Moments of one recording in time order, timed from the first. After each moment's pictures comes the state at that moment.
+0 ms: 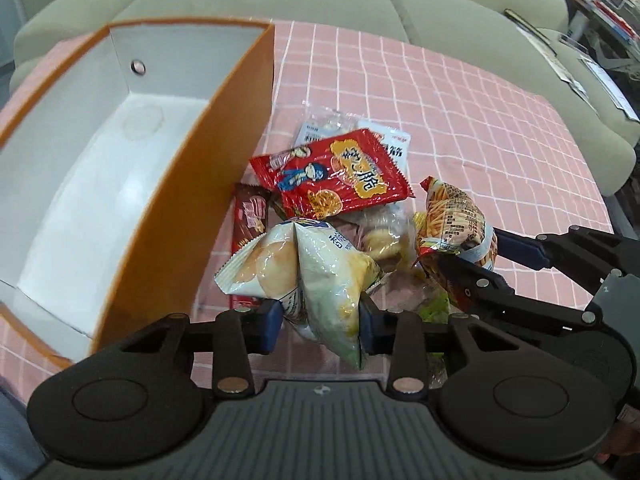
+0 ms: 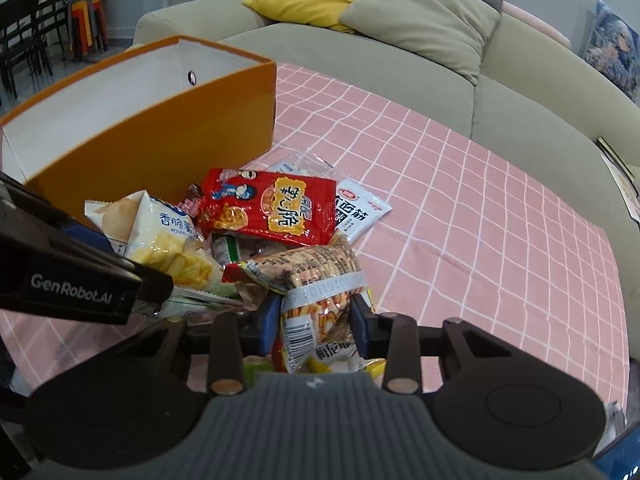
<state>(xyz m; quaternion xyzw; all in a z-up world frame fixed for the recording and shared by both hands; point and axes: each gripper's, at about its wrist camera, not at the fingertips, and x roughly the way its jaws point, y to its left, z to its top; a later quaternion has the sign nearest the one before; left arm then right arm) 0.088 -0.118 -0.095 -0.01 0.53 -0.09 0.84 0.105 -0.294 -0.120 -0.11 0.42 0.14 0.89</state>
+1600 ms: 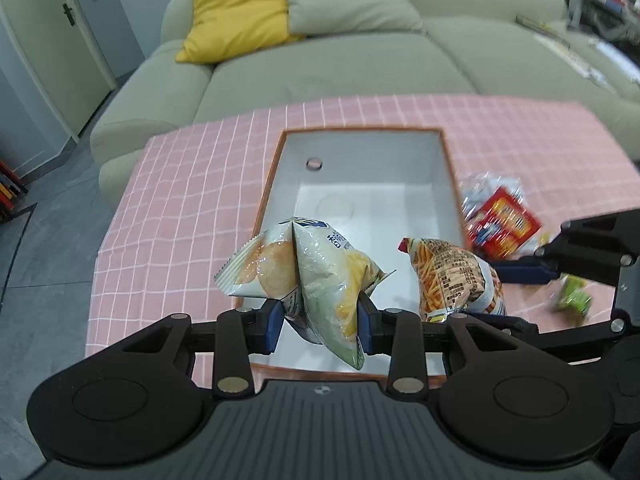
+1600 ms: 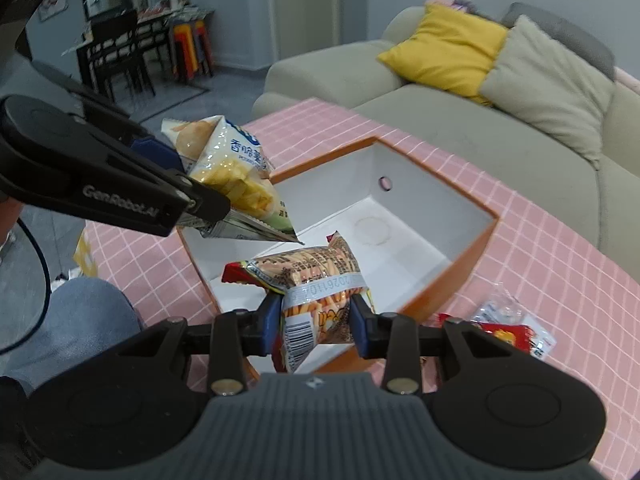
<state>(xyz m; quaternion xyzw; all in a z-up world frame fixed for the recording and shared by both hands) 0.091 0.034 0.005 0.12 0.48 -0.06 0.86 0.097 -0.111 -0.019 -0.11 0.40 0.31 0.86</state>
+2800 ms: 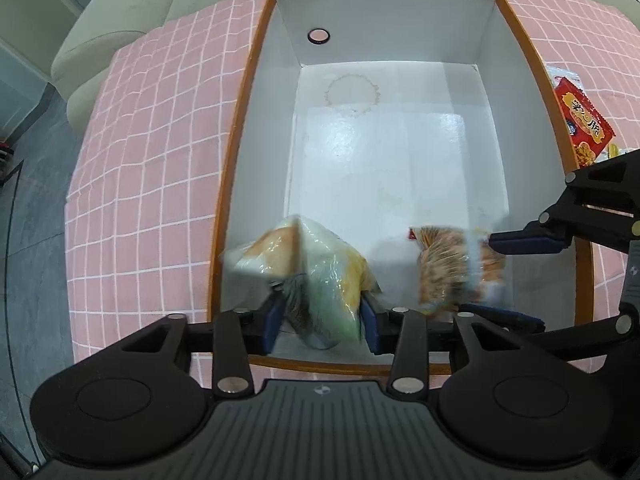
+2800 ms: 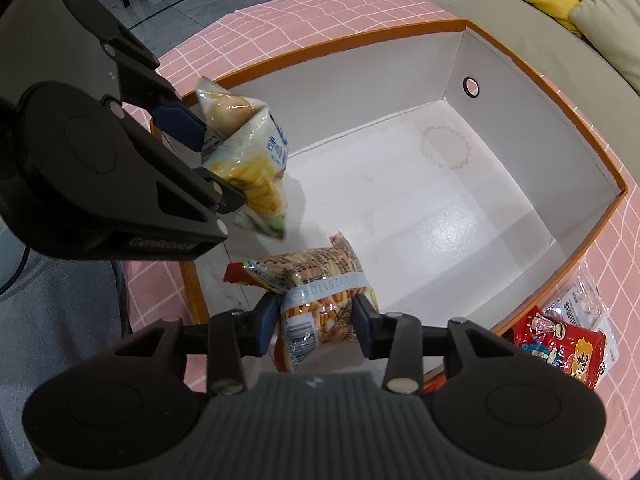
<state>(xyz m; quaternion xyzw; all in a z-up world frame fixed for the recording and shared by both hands) 0.143 0.045 -0.086 0.16 0.61 -0.05 0.77 0.158 -0.049 -0.103 -0.18 0.53 0.35 0.75</state>
